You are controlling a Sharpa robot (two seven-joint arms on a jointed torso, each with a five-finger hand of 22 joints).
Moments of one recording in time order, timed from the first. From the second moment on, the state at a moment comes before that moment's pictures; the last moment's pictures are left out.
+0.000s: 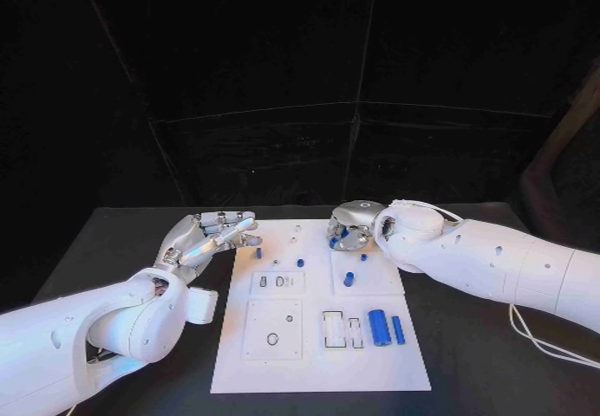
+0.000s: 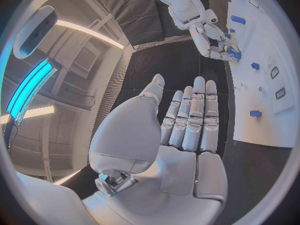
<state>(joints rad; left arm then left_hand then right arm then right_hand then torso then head) 1.20 -0.94 -0.11 1.70 -0.01 -0.42 0.58 1.33 -0.01 0.04 0.05 0.05 0.95 0.22 0.11 0.07 1.05 0.16 0.12 0.07 1.15 0.11 0.19 0.18 0.18 0.96 0.22 0.23 0.07 1.24 -0.62 0.00 1.20 -1.66 -0.11 -0.03 1.25 0.03 0.38 -0.26 0.14 1.06 0.16 0.07 0.07 1.18 0.09 0.07 0.06 1.47 0.00 1.05 0.76 0.12 1.24 0.11 1.31 1.00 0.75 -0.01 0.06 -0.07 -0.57</state>
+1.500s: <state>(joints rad) 1.22 -0.94 -0.11 1.70 -0.01 -0.41 0.56 1.34 -0.01 0.04 0.04 0.05 0.95 0.22 0.10 0.07 1.05 0.16 0.11 0.07 1.15 0.11 0.18 0.19 0.18 0.96 0.23 0.22 0.07 1.25 -0.43 0.02 1.04 -1.61 -0.32 -0.04 1.24 0.00 0.44 -0.23 0.13 1.09 0.16 0.07 0.07 1.20 0.09 0.07 0.07 1.47 0.00 1.13 0.83 0.12 1.26 0.11 1.35 1.07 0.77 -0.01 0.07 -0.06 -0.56</state>
